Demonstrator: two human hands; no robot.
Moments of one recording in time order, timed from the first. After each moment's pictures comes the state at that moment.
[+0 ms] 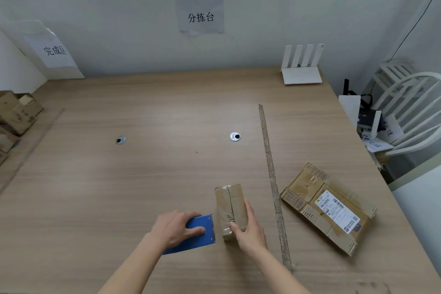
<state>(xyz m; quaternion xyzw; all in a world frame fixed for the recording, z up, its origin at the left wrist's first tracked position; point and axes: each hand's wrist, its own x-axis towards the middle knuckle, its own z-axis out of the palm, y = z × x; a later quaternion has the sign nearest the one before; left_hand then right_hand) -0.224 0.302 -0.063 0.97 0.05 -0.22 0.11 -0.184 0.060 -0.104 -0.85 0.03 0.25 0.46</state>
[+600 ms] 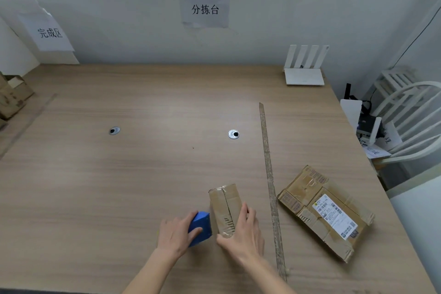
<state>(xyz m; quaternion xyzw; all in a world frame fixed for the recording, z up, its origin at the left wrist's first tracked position) -0.237 0.274 -0.140 0.98 0.13 -0.15 0.07 -0.184 0.068 -0.112 -0.95 -0.05 0.21 0.21</state>
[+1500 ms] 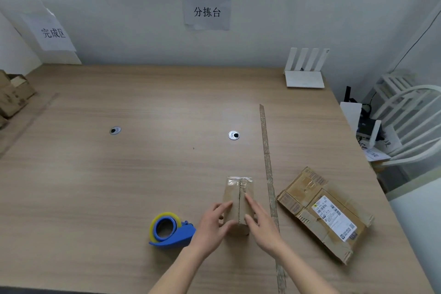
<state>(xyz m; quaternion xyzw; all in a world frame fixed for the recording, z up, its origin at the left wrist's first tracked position) -0.204 0.196 -0.129 0.88 0.09 -0.05 0.47 -0.145 0.015 -0.103 -0.87 -0.14 0.22 0.42</state>
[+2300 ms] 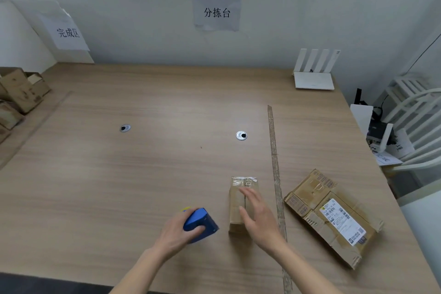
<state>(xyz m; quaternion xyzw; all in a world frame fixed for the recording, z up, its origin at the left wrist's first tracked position) -0.256 0.295 -0.140 0.89 0.16 -0.09 0.42 -0.148 0.043 -0.082 -0.88 -0.22 0.14 0.40</state>
